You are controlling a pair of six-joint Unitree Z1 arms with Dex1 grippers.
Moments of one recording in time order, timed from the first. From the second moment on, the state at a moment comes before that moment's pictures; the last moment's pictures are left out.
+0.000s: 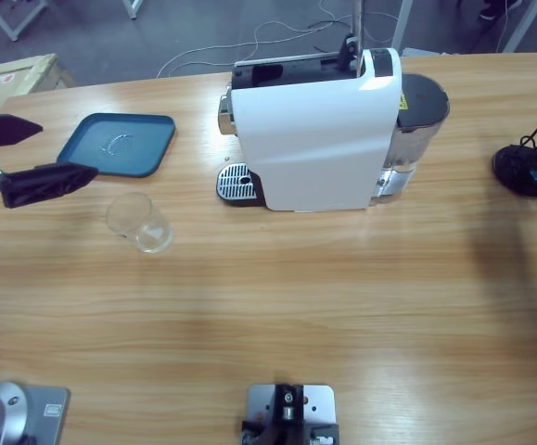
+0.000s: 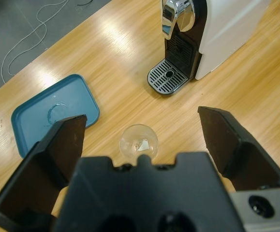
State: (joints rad) arm 0 -0.85 1.10 -0.83 0.35 0.19 0.06; arm 1 0.16 1.63 -0.46 -0.31 -0.27 0.32
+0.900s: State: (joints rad) arm 0 -0.85 1.10 -0.81 0.34 0.19 0.00; arm 1 0.13 1.60 -0.39 -0.41 -0.24 0.28
